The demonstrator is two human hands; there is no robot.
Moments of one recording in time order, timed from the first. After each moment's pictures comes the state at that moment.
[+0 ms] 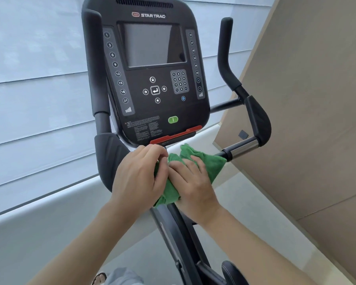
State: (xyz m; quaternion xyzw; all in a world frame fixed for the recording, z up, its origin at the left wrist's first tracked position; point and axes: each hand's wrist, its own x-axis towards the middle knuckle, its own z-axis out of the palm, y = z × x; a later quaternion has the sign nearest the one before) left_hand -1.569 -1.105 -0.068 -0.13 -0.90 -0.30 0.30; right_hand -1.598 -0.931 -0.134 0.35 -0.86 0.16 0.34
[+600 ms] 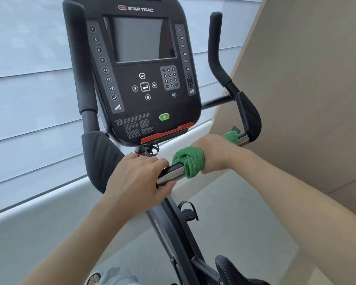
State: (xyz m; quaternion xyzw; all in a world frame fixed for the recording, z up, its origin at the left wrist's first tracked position) left_hand -1.576 -1.100 -0.072 -0.21 -0.96 -0.10 0.18; right_hand -1.694 -0.860 -0.048 0.30 -0.95 -0.03 -0.09
